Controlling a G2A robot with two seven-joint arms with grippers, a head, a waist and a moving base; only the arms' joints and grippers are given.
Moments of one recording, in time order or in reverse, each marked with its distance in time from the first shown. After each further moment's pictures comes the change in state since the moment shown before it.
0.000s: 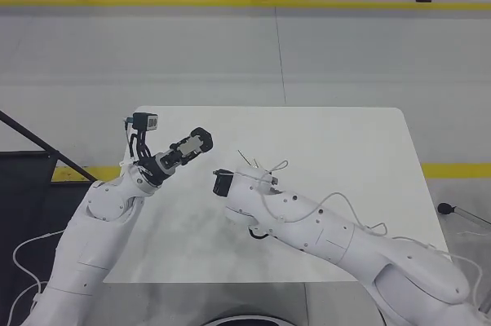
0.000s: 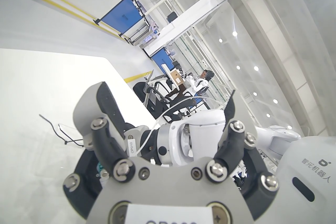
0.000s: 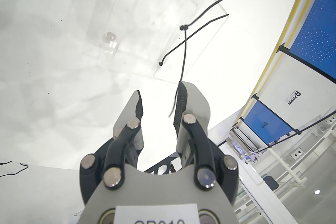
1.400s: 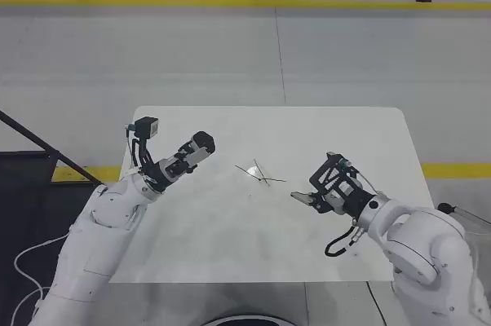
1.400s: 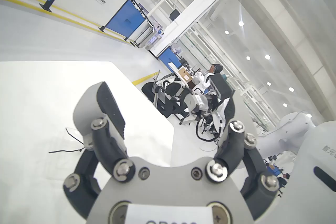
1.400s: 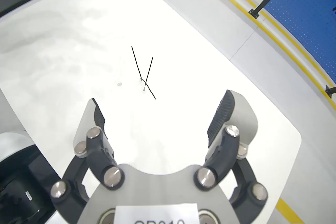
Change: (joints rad) left arm 0.048 -0.011 -0.002 -0.049 0.207 -0.096 0.124; right arm -0.917 0.327 1.172 -0.862 0.110 -0.351 -0.695
